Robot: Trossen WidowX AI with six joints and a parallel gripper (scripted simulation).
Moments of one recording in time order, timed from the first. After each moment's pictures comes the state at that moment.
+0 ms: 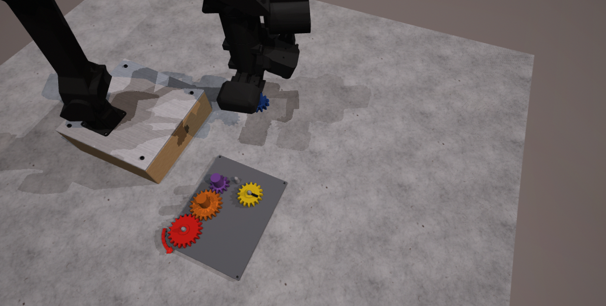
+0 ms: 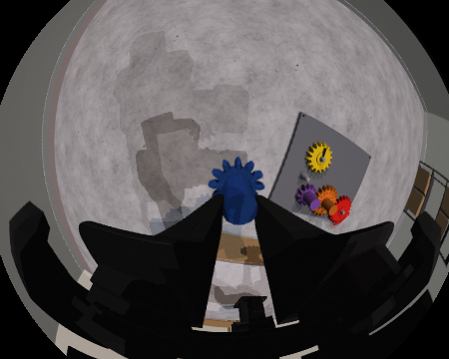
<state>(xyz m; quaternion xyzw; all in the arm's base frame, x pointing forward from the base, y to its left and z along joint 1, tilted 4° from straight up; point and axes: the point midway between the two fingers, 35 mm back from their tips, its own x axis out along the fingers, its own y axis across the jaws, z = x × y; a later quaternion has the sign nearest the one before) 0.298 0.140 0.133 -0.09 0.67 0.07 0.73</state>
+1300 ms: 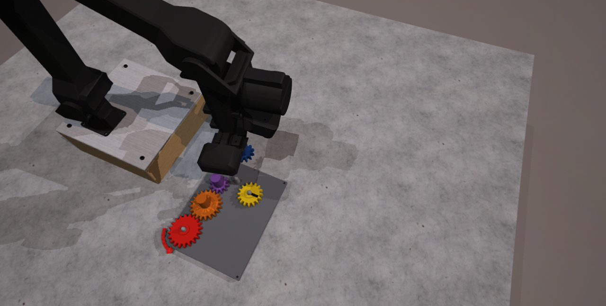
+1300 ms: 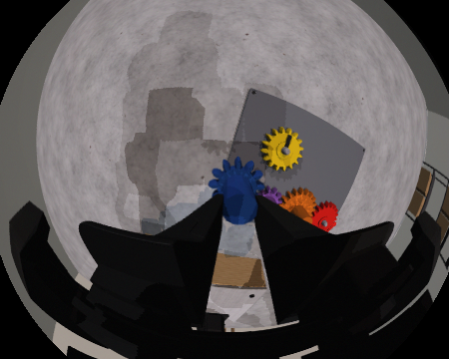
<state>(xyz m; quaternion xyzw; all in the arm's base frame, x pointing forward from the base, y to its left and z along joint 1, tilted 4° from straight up) 0.309 0.048 0.085 -0.10 0.67 0.07 0.73</state>
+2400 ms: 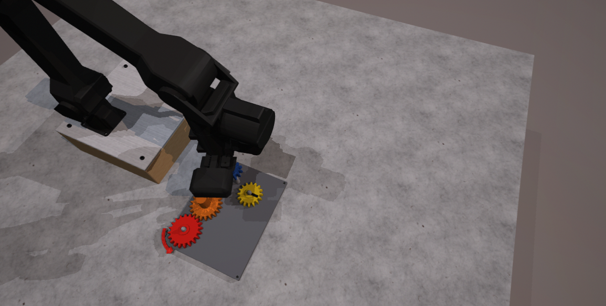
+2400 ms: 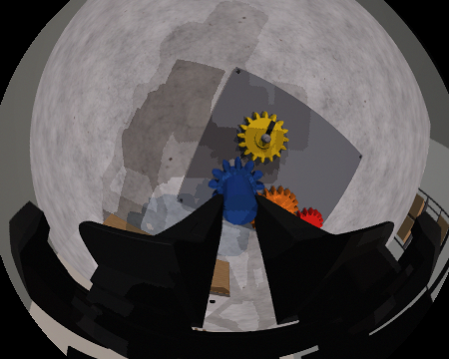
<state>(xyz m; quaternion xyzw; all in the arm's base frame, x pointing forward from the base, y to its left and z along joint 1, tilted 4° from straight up) 0.301 0.009 0.066 -0.15 0.66 0.12 0.72</state>
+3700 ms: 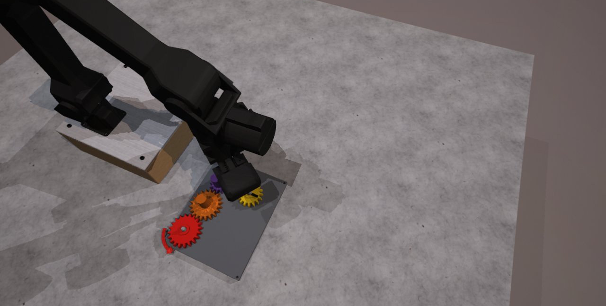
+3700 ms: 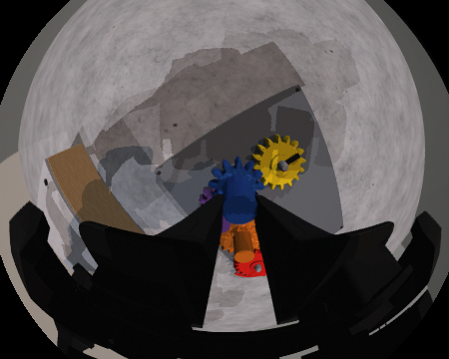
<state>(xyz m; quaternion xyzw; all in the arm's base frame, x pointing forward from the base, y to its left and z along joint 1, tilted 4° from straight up) 0.303 0.008 0.045 -0.36 0.60 0.30 0.65</state>
